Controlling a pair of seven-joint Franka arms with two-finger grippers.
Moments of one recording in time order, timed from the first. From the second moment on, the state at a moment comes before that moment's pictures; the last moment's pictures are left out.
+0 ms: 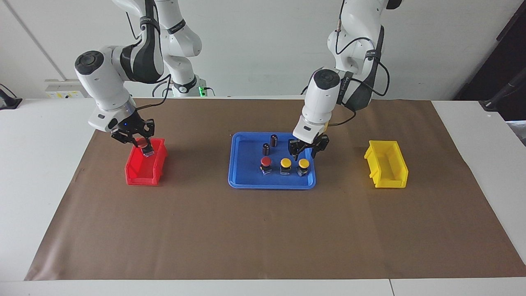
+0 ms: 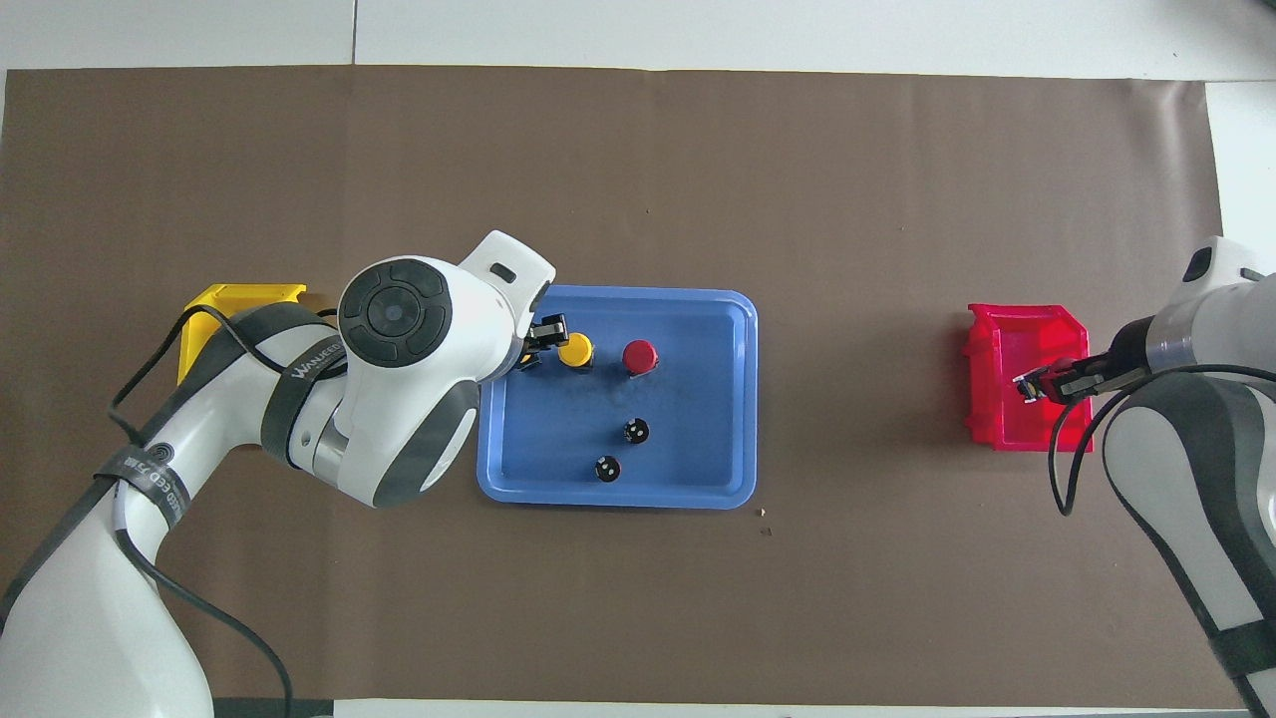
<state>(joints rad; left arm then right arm) -0.48 0.19 -0.11 -1.98 0.02 2.28 -0.70 -0.18 -0.12 0.08 -2.22 0.01 2.10 -0.45</state>
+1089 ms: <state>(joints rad) -0.48 0.22 -0.10 -1.90 0.02 2.19 -0.75 -0.23 -0.13 0.08 -2.43 0.02 2.37 -0.48</state>
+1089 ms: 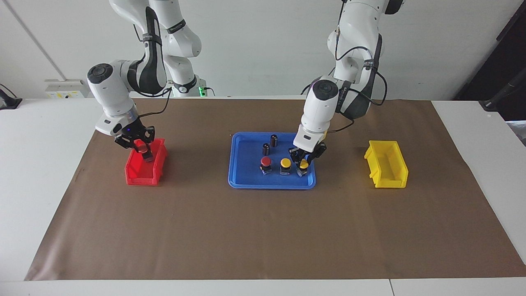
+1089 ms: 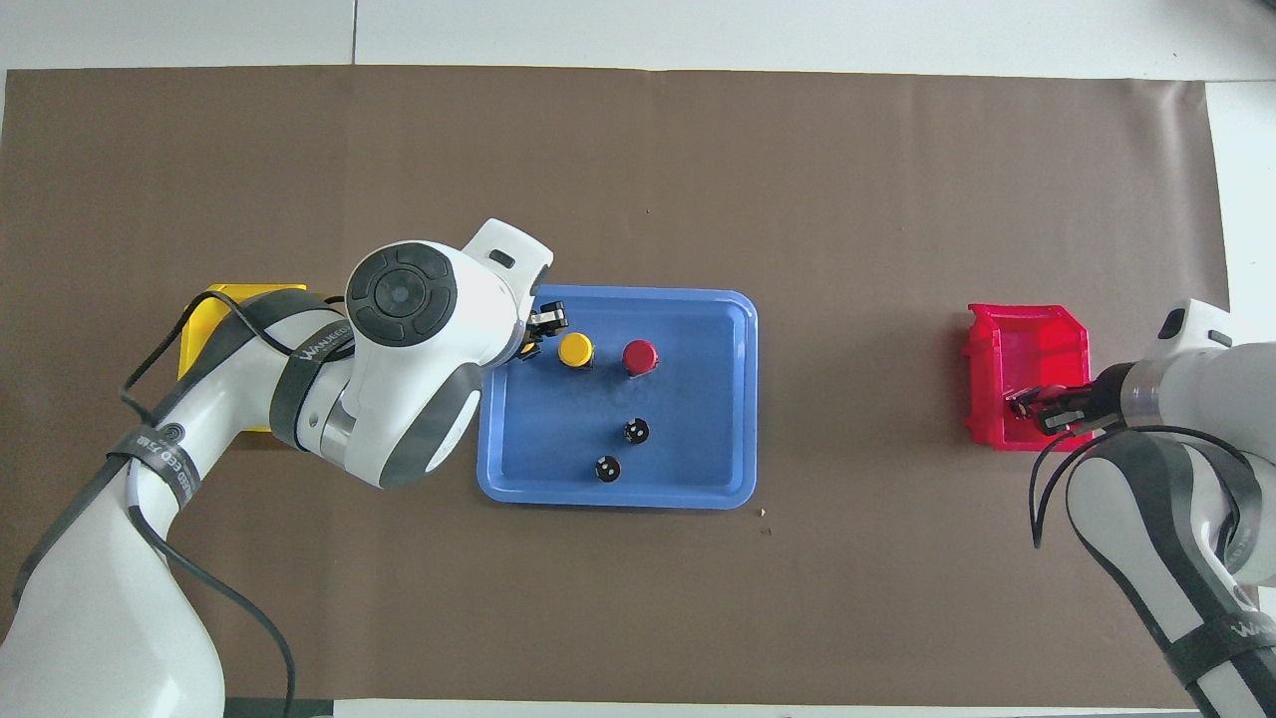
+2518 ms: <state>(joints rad) 0.04 -0.04 -0.08 -2.17 0.02 2.06 0.10 0.46 0.26 0.11 -1.63 0.00 1.98 0.58</state>
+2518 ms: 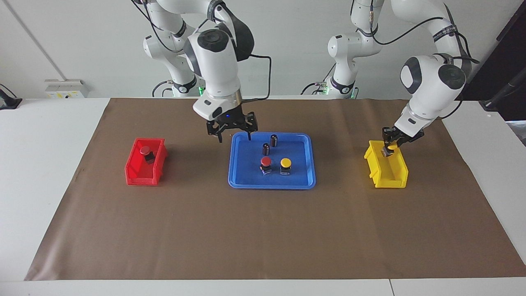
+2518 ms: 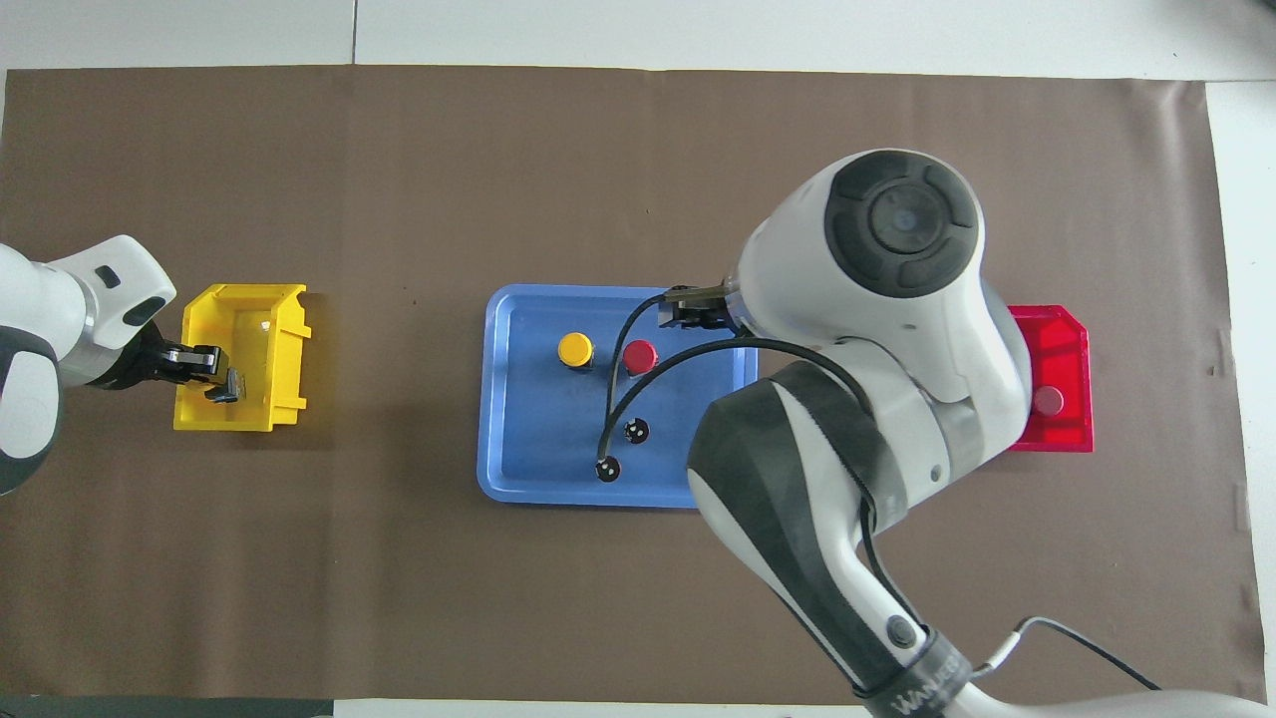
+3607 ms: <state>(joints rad) 0.05 -0.02 -0.08 -2.15 0.02 2.09 0.10 0.54 0.40 0.10 -1.74 -0.08 2.18 0.68</state>
